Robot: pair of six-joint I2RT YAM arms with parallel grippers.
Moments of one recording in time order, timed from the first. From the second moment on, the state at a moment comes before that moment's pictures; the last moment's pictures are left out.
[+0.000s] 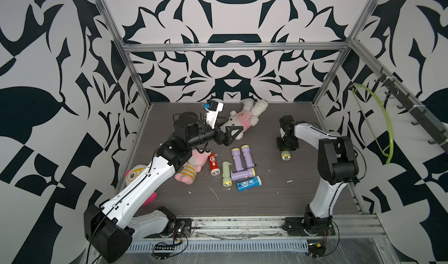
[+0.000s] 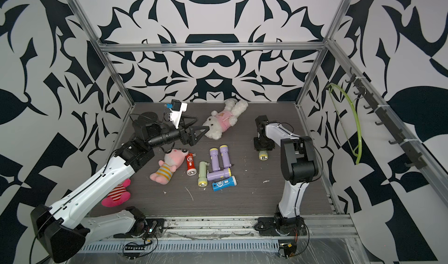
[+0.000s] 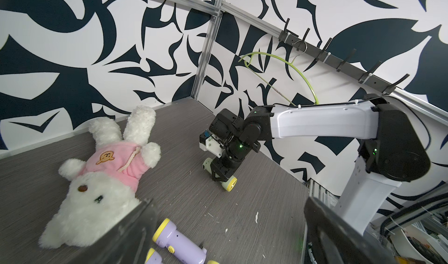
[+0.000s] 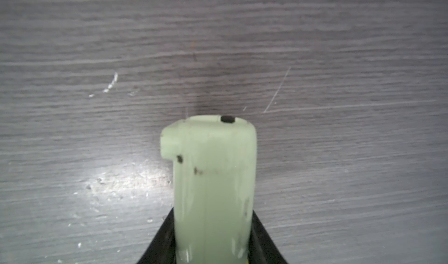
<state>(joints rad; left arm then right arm) -0.62 1.16 1.10 -0.04 0.48 -0.31 0.14 1.89 1.28 -0.80 0.10 0.16</state>
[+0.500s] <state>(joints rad) -0.62 1.18 1.10 -0.04 0.49 -0.31 0.14 1.91 1.28 -0.78 0.08 0.18</state>
